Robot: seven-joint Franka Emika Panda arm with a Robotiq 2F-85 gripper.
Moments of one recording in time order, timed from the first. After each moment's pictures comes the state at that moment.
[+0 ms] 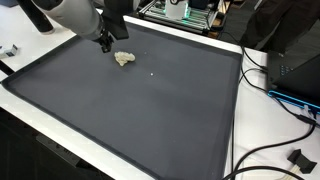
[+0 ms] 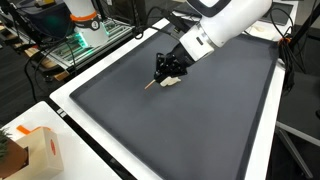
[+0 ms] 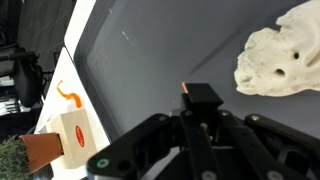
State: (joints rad) arm 0.10 0.73 -0.15 -1.48 -0.30 1.60 0.86
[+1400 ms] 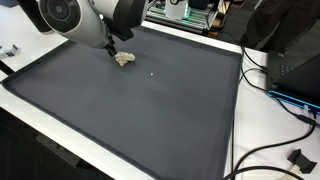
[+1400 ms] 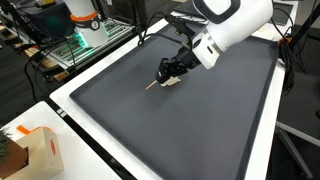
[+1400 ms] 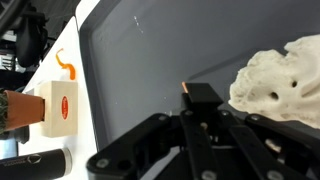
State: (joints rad) arm 0.13 0.81 -0.15 -1.40 -0.34 1.53 0.62
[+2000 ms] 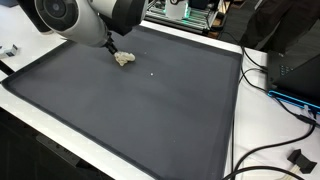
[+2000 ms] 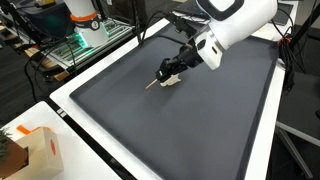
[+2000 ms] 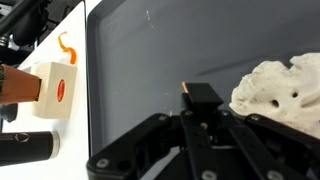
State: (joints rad) arm 0.13 0.81 -0.15 -1.37 -0.35 1.50 0.46
